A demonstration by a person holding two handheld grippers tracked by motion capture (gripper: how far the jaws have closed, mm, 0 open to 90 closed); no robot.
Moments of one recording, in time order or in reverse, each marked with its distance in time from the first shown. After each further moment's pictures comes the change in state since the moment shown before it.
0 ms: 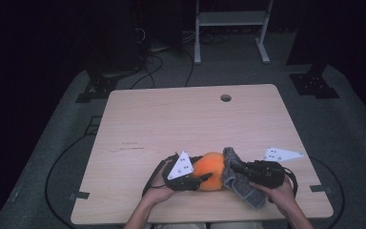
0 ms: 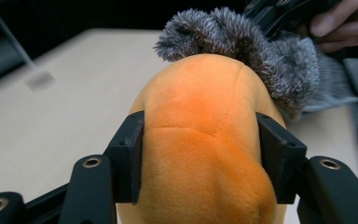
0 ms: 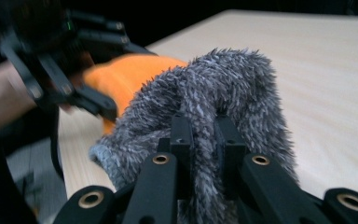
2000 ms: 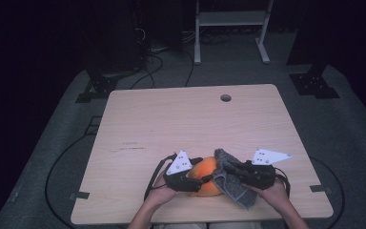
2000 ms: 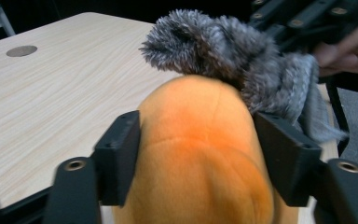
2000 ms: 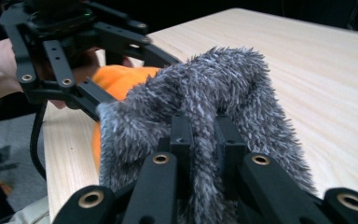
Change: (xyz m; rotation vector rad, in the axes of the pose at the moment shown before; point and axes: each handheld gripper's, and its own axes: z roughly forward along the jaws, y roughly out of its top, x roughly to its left) left arm 0.002 -0.014 0.003 0.043 -0.050 -0.213; right arm 0.010 0.000 0.019 0.070 -0.022 -0.127
